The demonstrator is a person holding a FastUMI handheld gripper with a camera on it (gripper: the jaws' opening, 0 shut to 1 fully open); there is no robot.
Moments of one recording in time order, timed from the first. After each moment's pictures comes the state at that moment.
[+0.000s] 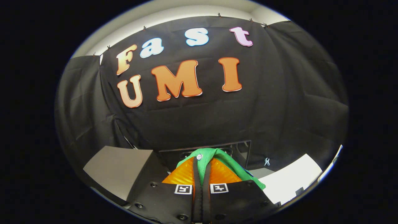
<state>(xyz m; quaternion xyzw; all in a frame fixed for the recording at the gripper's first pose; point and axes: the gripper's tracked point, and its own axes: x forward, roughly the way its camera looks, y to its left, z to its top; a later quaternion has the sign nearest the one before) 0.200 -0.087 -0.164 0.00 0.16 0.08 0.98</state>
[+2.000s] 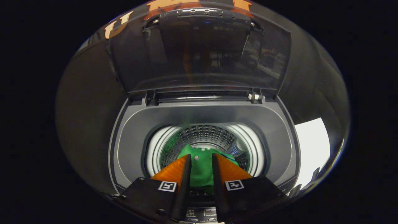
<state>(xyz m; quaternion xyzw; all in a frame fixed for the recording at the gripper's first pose) 0.246 -0.104 -0.527 -0.08 0.42 0.04 0.90</state>
